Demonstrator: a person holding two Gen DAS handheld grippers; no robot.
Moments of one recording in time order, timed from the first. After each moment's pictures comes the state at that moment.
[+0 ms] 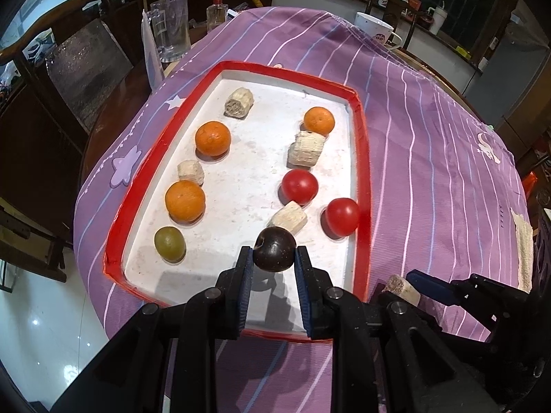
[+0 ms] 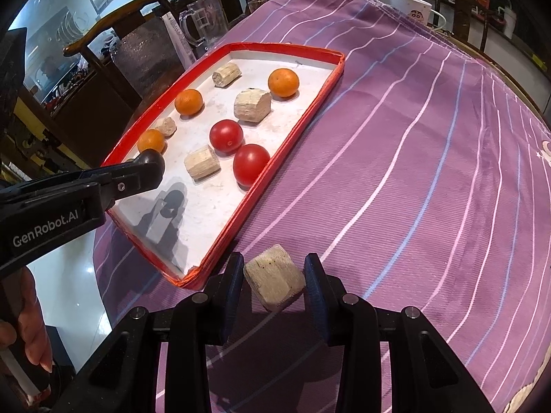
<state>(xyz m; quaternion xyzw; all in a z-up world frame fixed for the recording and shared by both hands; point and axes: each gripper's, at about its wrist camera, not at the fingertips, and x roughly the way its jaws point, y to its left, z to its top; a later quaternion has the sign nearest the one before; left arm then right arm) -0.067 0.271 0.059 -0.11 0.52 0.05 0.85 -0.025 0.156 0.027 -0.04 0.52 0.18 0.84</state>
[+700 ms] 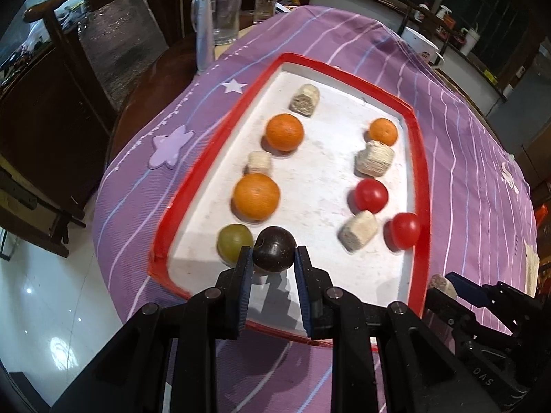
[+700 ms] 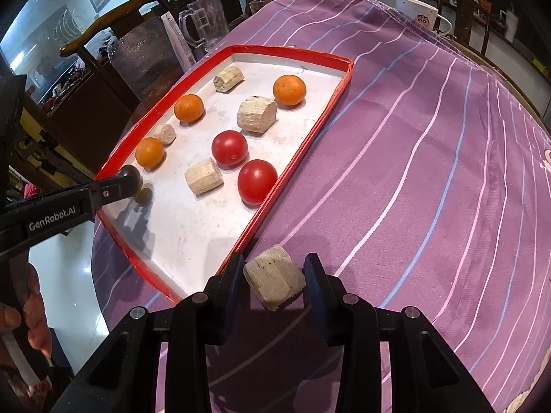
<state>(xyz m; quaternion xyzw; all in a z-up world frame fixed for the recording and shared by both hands) -0.073 0.329 0.043 -0.15 0.52 0.09 0.84 -0.014 0.167 0.029 -0.04 0.51 0.17 0.84</state>
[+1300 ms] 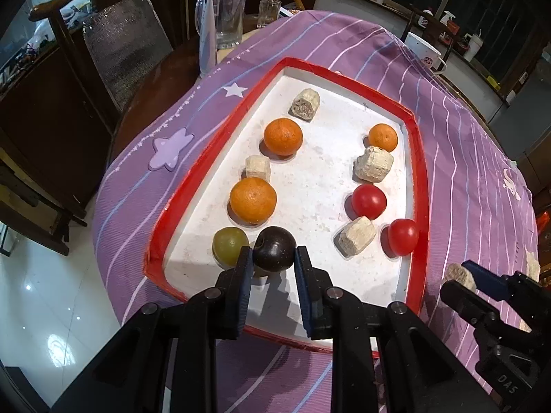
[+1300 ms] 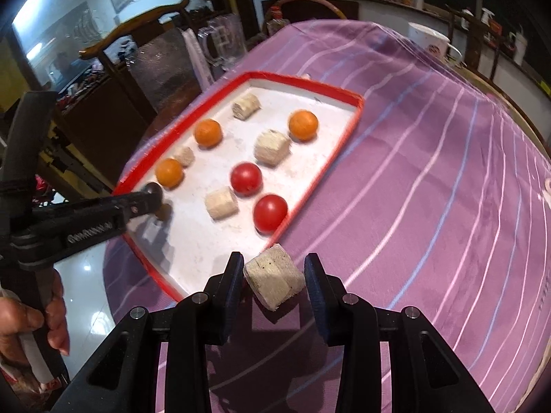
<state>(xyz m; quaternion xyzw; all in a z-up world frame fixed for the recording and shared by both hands) -0.073 0.323 0.045 -0.15 0.51 0.11 0.84 -0.015 0.173 0.055 -0.06 0.47 0.20 0.85</state>
